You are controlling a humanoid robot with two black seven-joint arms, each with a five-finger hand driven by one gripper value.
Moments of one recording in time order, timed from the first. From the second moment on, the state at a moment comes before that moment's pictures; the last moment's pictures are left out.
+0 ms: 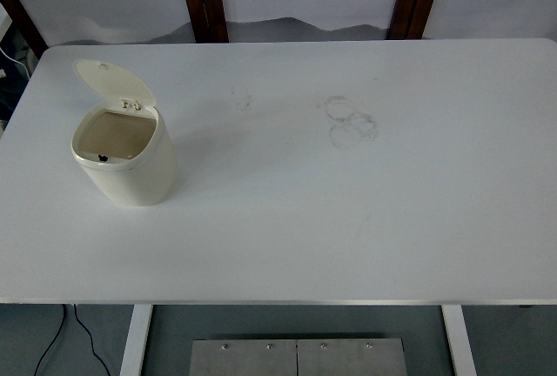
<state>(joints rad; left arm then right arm) -1.81 1.05 0.33 -1.05 -0.34 -0.53 -0.07 0.06 0.00 0.22 0.16 -0.38 -0.02 -0.06</state>
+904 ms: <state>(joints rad) -1.03 0.94 -0.33 -0.73 -0.64 -0.53 -0.14 0.06 0.00 0.22 0.16 -0.38 -0.02 -0.06</state>
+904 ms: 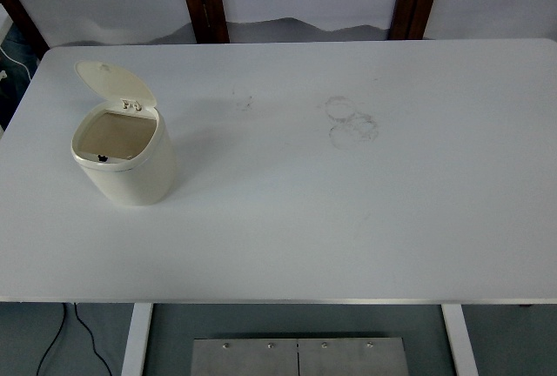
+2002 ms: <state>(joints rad) -0.70 0.73 -0.57 -0.55 -0.63 -0.57 -0.13 0.06 0.00 0.22 0.16 -0.38 -0.02 -0.06</state>
